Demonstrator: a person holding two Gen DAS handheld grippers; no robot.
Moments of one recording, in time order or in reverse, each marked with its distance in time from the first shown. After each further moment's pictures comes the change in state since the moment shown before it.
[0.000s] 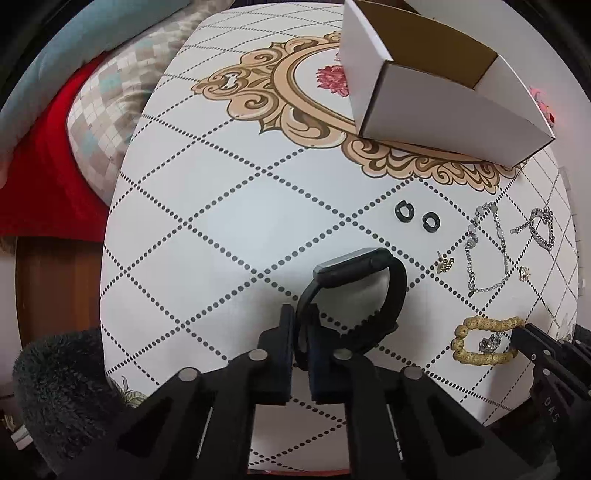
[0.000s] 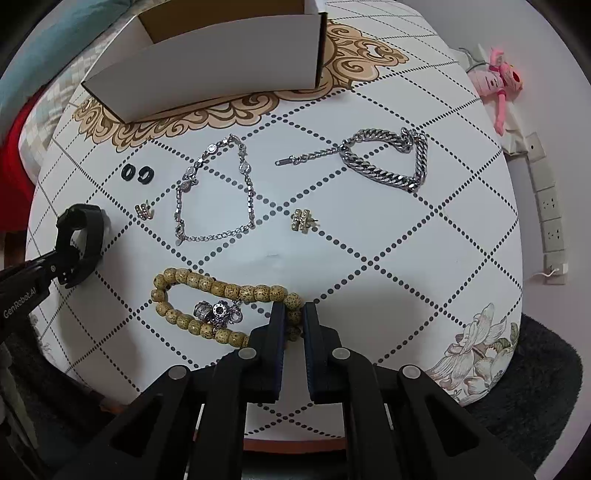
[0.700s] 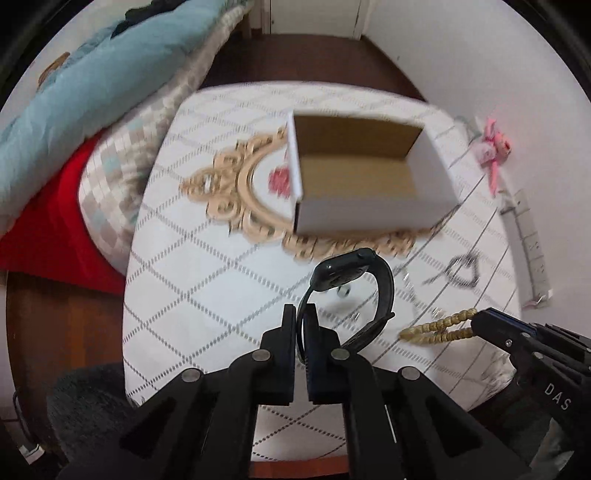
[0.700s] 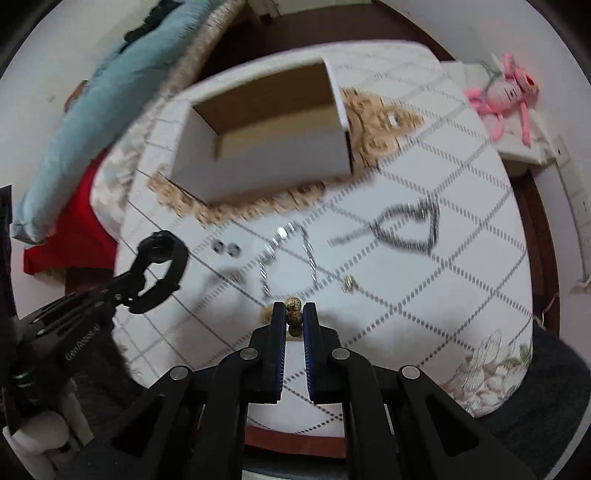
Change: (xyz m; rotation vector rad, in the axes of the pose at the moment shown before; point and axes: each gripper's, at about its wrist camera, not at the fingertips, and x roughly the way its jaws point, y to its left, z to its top) left arm -0.104 -0.028 0.028 0.044 -0.187 -0.100; right arm -0.086 -0.006 0.033 0.046 -0.168 0.295
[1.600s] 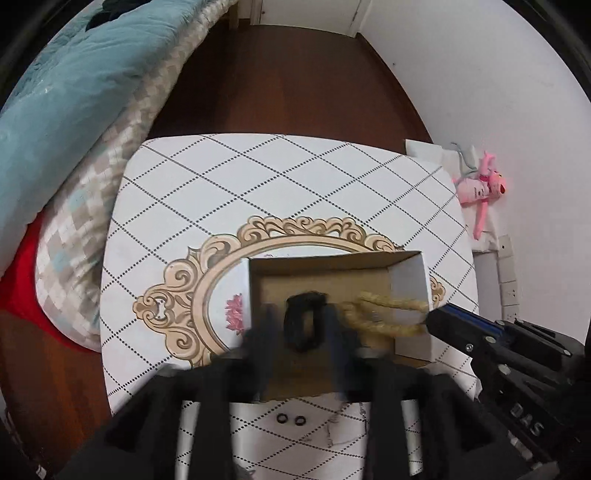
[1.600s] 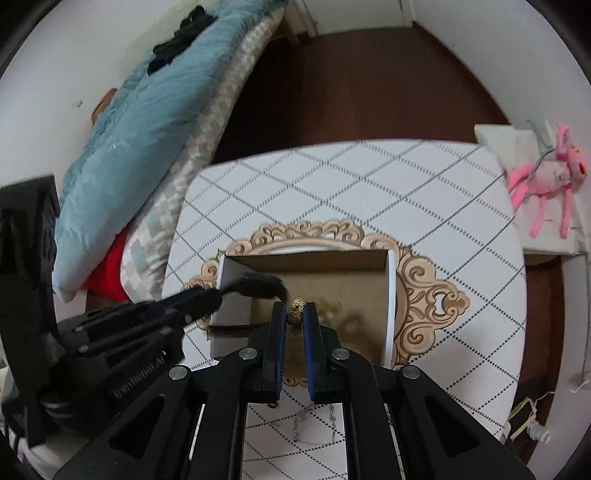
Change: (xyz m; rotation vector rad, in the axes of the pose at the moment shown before) left arm 0.040 -0.006 0.155 -0.047 0.067 -0.097; right arm 0.009 0.011 0.181 -0.082 0.028 0.057
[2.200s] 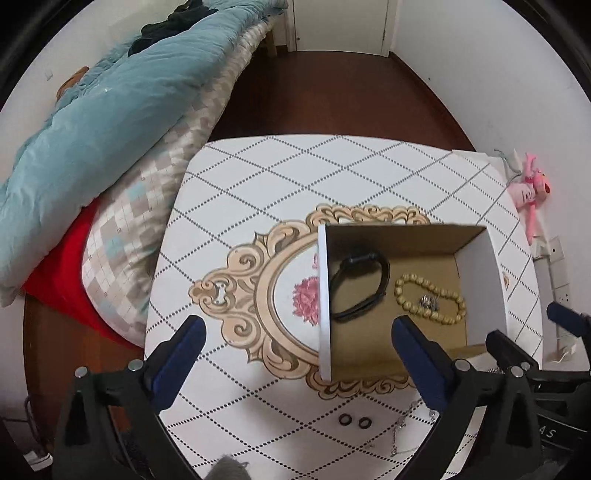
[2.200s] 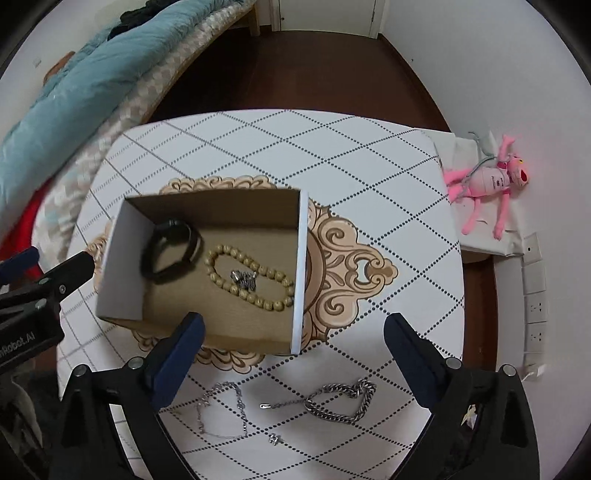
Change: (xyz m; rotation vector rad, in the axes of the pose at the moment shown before) left arm 0.006 0.021 -0.051 0.007 -0.120 0.222; right arm 0.027 -0.019 -0.052 -0.082 -0.050 -0.338
